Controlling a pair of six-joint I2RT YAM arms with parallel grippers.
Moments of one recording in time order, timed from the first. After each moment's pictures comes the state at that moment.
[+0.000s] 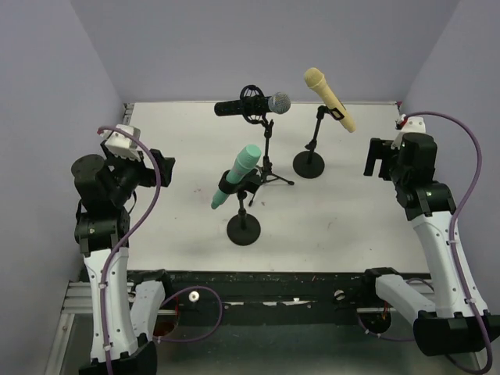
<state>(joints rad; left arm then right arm) 0.18 0.74 1.00 -0.48 0.44 -0.01 0.06 0.96 1.09 -0.62 0.23 0.01</state>
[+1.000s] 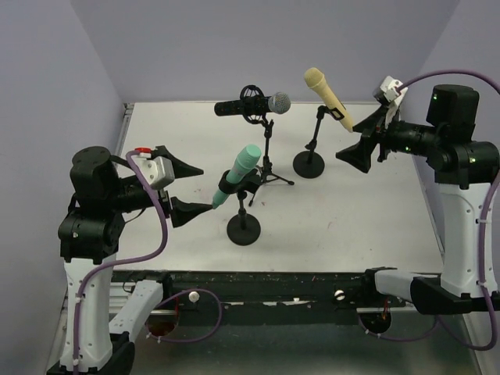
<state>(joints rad) -0.04 0.80 1.37 -0.85 1.20 0.37 0.06 1.22 1.82 -1.12 -0.81 -0.44</state>
